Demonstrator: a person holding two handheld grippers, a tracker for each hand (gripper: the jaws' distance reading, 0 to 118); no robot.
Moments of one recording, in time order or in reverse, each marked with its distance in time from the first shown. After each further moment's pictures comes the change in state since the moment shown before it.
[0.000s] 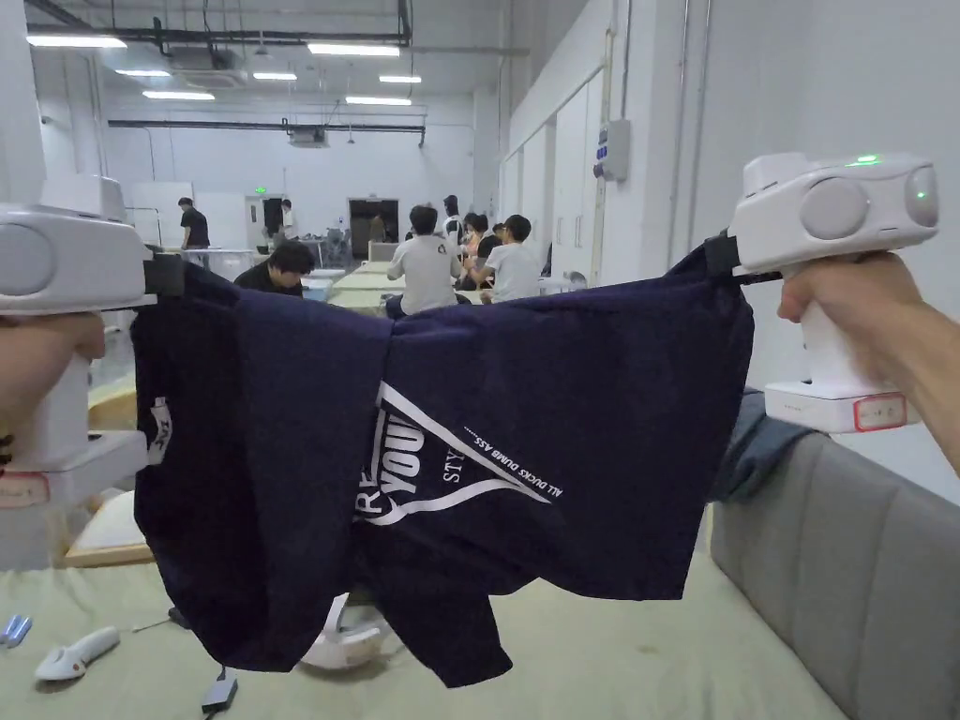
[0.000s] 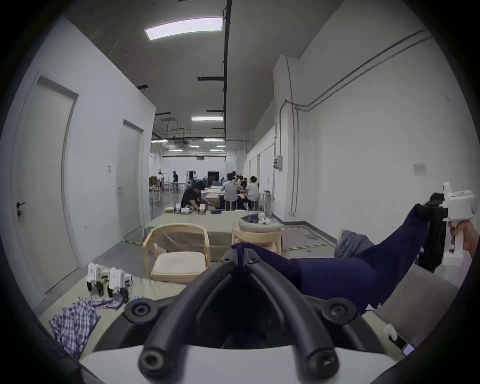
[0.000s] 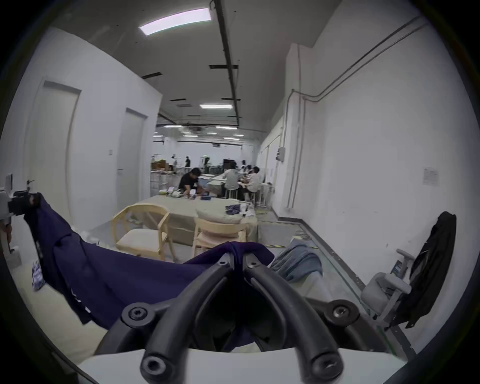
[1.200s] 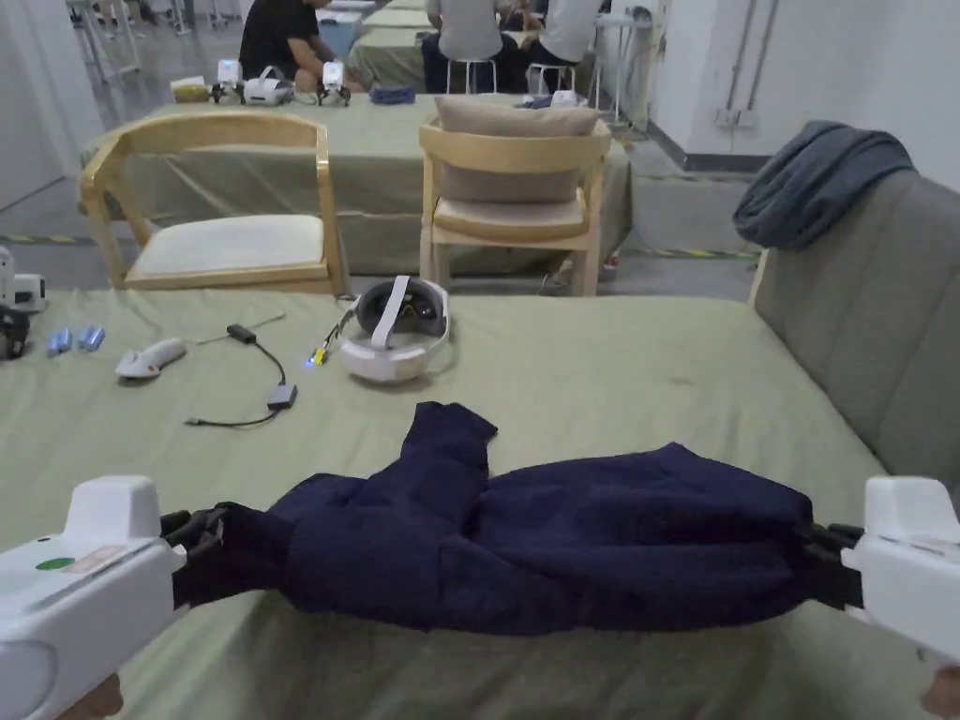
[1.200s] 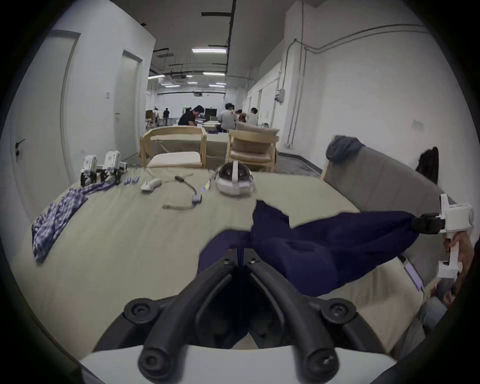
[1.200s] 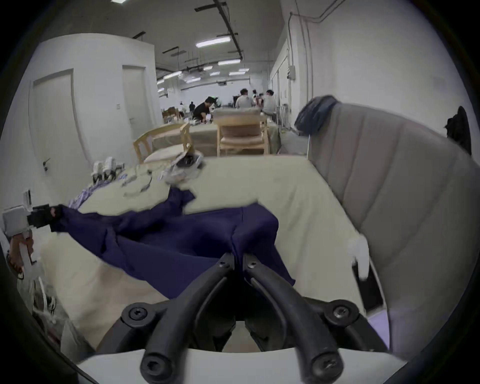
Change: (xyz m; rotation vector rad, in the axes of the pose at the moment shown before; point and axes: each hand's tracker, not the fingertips) left arm -0.002 -0.393 0.196 -0.440 -0.041 0.063; right arm -0.029 -0.448 0.171 -0.503 0.186 -0.120
